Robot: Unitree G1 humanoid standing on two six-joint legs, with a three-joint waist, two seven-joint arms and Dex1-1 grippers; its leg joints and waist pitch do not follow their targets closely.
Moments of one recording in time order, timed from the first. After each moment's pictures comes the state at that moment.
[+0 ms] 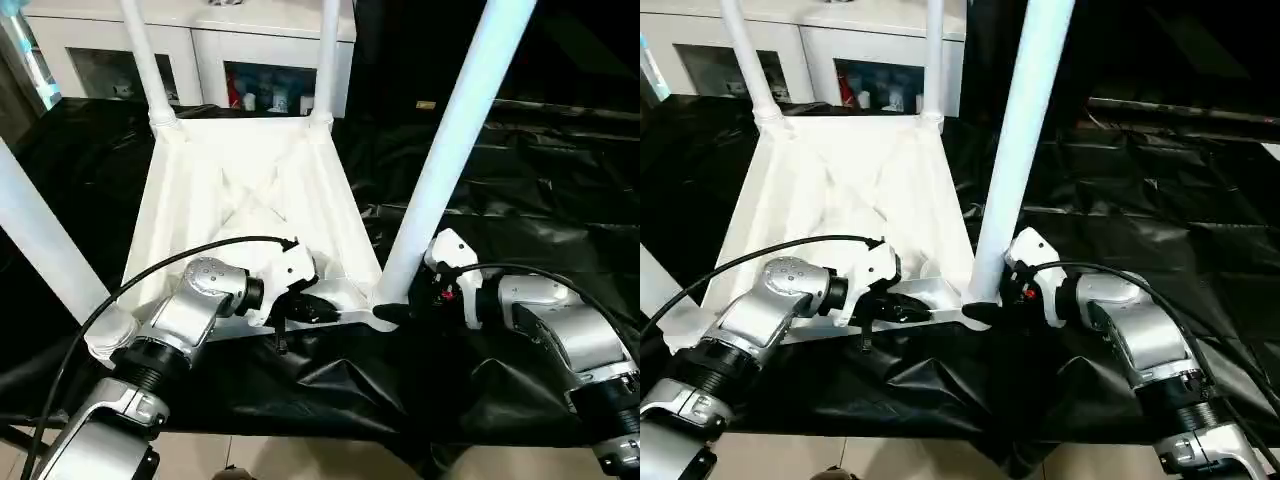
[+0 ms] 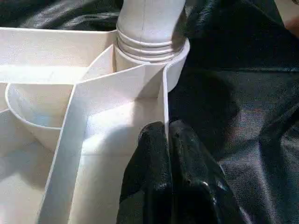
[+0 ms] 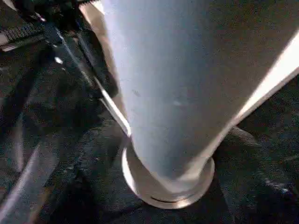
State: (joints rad) left arm -0.58 0.32 -0.31 0.51 -0.01 0.18 -1.20; right arm -0.41 -0.51 0.21 0.22 0.20 0.40 1.02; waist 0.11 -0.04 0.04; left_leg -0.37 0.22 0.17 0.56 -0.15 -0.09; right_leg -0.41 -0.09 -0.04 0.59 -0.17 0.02
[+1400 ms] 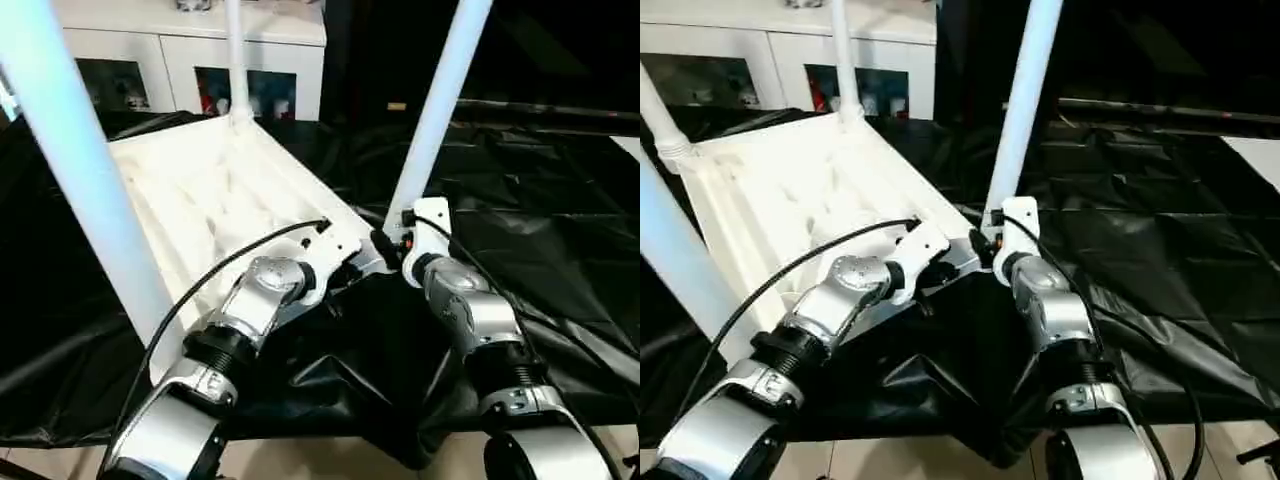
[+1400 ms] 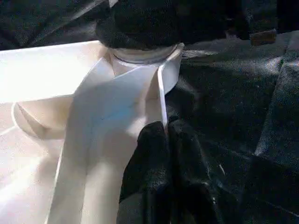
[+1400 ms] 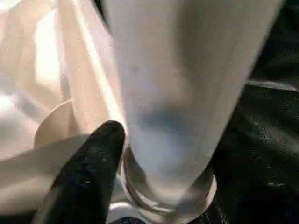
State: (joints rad) left arm -0.70 0.07 -0.28 0.71 0.13 0.25 -0.69; right arm -0.60 -0.08 -0.02 0.60 0.11 0.35 0.25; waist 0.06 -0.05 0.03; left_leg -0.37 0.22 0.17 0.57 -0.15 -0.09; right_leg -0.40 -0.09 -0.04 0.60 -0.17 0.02
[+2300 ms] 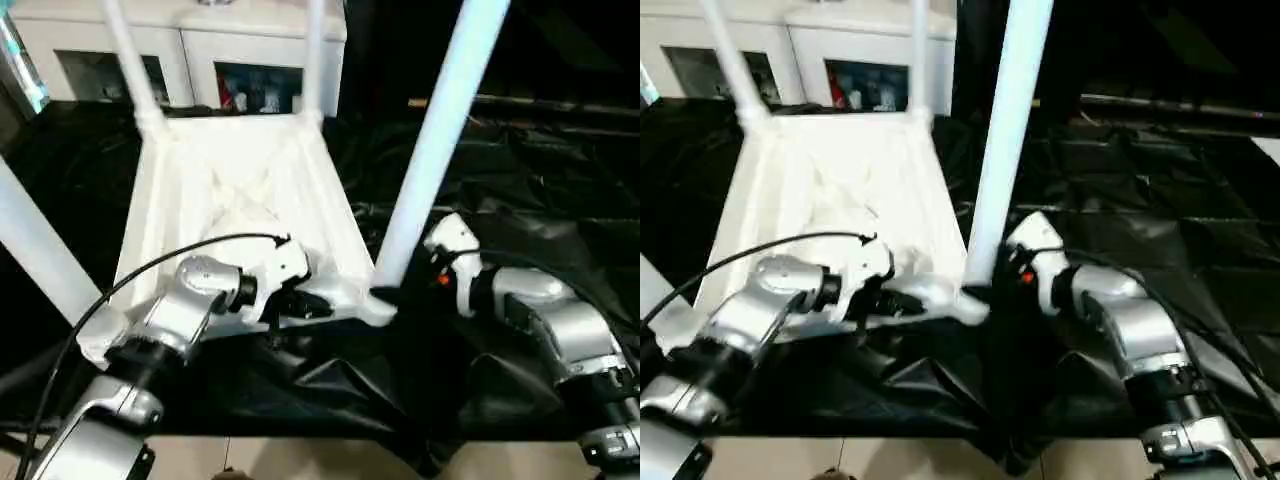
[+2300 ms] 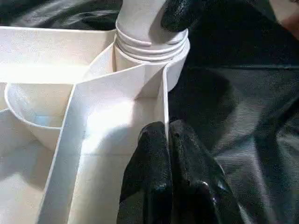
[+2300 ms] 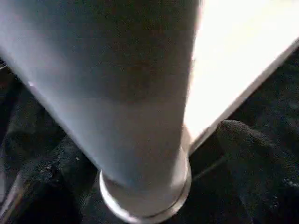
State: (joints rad) left arm -0.56 0.34 -0.30 0.49 -0.02 0.18 -1.22; right arm -0.44 -0.45 0.18 0.24 0.22 0.46 0.96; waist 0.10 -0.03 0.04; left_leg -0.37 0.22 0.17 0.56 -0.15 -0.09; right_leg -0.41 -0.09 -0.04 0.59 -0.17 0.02
